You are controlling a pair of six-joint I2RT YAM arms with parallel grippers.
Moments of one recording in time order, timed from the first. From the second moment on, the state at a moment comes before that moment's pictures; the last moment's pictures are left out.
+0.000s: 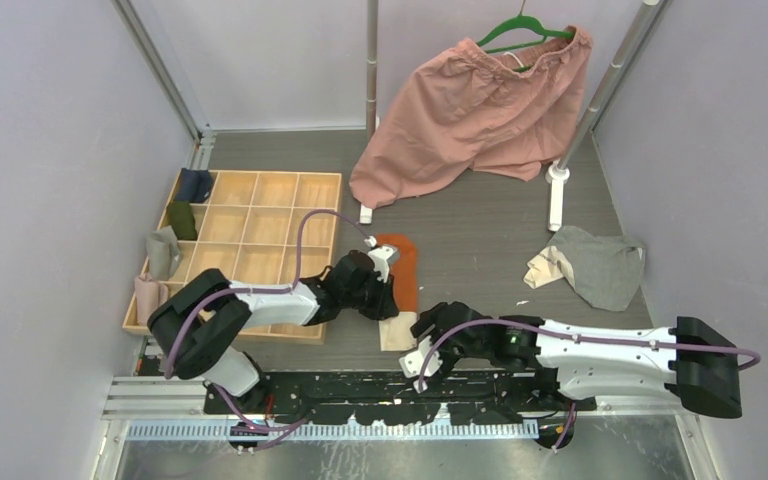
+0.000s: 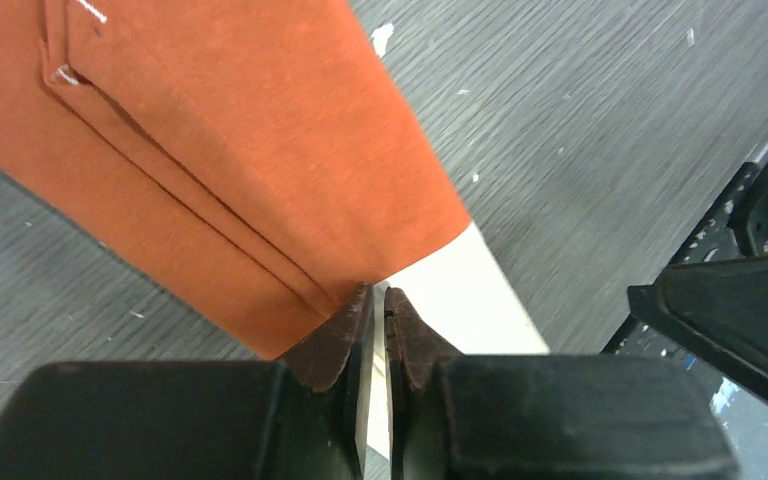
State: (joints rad) left arm -0.86 1.49 0.59 0.21 0.22 -0.45; right arm 1.23 0.97 0.44 -0.26 0.04 -1.00
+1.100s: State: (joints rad) left arm -0.86 1.54 0.58 0.25 0.19 -0.48; right arm 1.38 1.22 0.44 -0.10 0.15 -1.03
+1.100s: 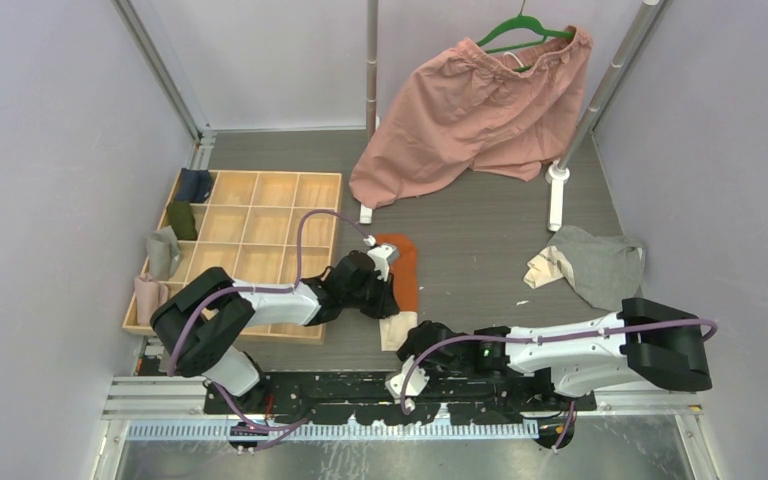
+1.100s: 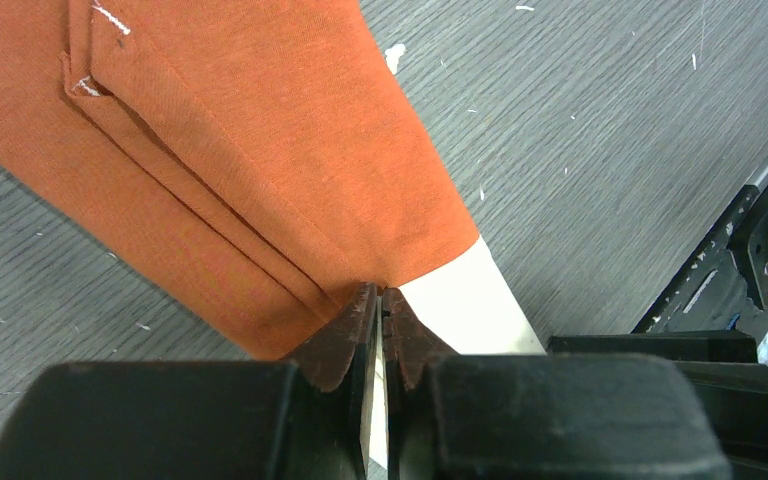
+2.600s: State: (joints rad) left arm -0.86 1.54 0.58 0.25 0.20 -0.48; right arm 1.38 1.37 0.48 0.08 0.25 -0.57
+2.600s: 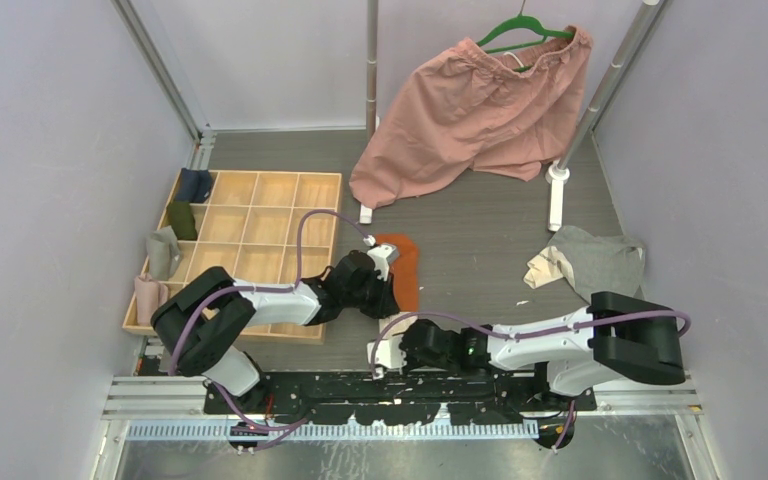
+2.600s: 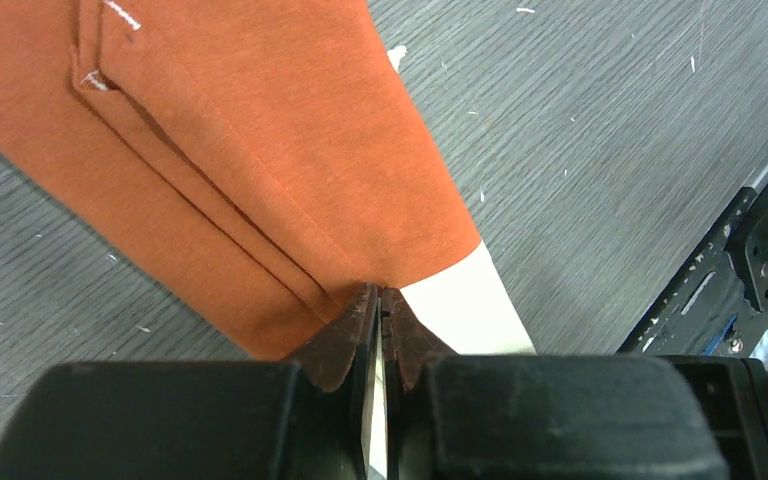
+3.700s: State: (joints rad) left arm -0.86 1.57 0.60 0.26 0.21 -0.50; right arm 1.04 1.29 0.56 0.00 -0.08 0.06
